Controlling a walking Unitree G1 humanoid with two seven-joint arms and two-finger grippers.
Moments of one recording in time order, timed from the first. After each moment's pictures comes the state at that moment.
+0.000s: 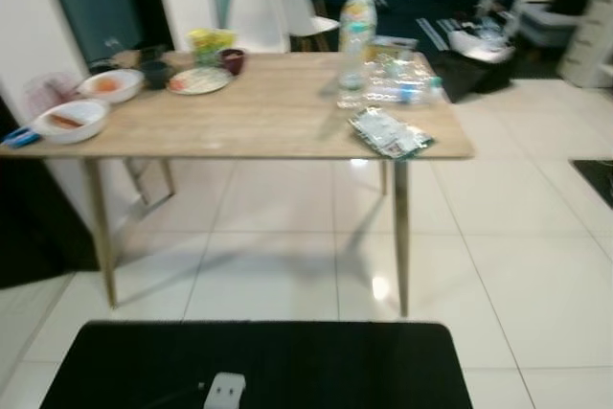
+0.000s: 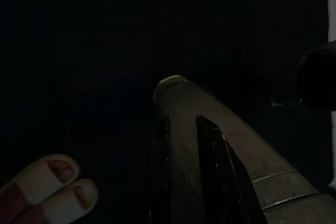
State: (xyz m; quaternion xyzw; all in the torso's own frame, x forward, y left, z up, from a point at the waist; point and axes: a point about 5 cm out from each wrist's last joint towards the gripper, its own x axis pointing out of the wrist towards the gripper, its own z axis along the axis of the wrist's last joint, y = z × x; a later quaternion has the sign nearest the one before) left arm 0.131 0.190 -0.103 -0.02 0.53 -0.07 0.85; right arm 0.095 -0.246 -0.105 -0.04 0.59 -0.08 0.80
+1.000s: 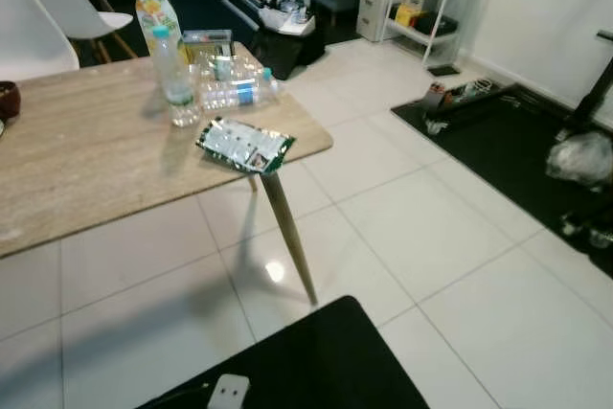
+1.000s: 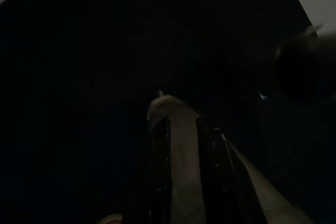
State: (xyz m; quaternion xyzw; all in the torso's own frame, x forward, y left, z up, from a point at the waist) left arm 0.122 0.190 -0.106 -0.02 0.54 -0.08 0.84; right arm 0.098 -0.239 -0.106 -0.05 0.59 -0.06 0.80
